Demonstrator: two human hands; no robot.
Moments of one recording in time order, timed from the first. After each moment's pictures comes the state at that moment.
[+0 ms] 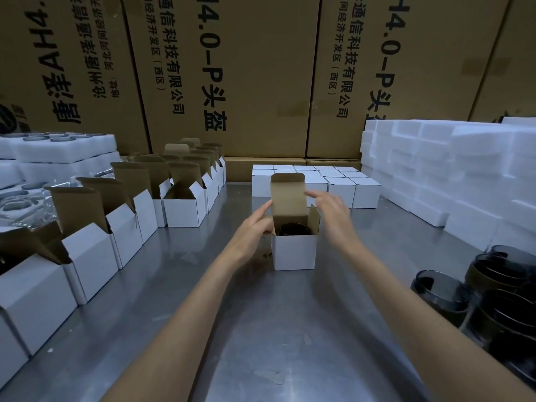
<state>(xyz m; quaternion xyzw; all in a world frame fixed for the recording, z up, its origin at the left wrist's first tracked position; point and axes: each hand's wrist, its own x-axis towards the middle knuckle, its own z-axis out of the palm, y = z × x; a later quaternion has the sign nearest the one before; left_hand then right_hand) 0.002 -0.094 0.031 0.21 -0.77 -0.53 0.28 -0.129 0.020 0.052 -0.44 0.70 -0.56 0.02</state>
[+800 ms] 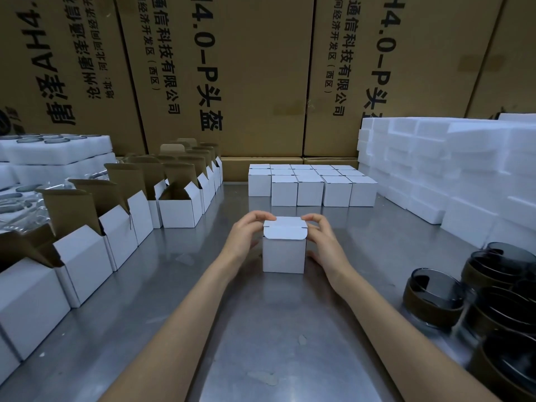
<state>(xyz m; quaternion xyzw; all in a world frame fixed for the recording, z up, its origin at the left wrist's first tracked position) -0.001 -0.091 0.021 0.21 -0.68 -0.61 0.35 -0.115 0.025 0.014 -0.35 0.59 -0.69 0.24</state>
